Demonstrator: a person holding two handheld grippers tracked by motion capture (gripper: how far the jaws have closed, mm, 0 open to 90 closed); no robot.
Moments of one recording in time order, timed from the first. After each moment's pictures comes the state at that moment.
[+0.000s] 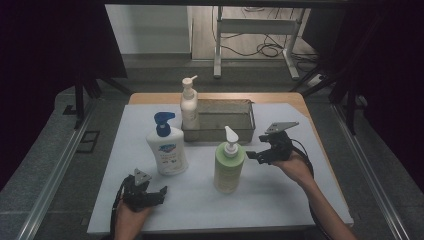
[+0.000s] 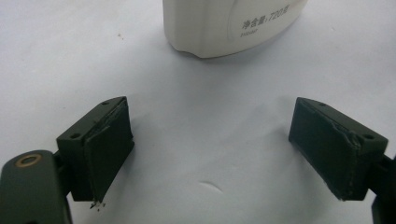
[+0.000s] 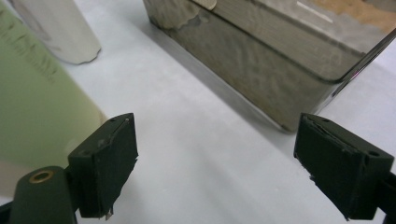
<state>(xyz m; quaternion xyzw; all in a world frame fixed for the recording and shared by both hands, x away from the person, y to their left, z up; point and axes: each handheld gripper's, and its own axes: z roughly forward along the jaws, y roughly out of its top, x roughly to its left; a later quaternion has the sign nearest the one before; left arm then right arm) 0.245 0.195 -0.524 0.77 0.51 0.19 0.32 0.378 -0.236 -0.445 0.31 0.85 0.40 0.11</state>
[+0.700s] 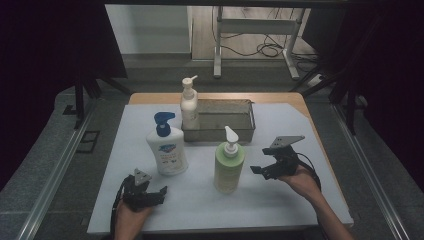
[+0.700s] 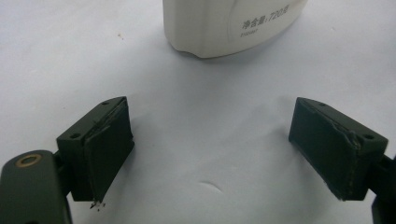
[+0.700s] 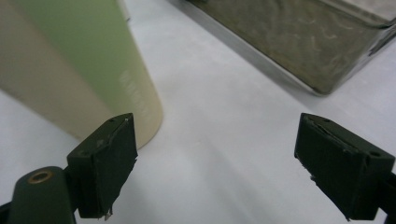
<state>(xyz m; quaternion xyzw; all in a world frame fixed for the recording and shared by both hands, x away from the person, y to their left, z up) 0.245 0.195 -0.524 0.77 0.51 0.19 0.32 0.340 -0.248 -0.455 0.29 0.86 0.40 0.09</state>
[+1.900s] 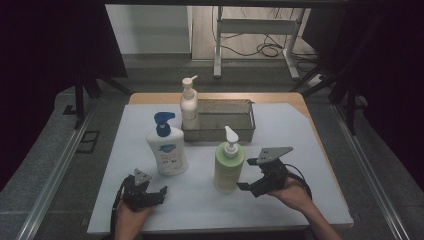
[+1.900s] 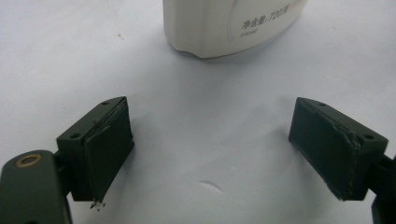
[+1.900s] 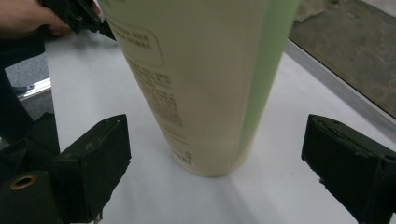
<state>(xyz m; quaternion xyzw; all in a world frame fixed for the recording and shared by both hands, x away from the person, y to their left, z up) 0.245 0.195 -0.524 0.77 0.52 0.19 0.32 0.299 -0.205 -0.442 0.22 0.87 0.43 0.06</state>
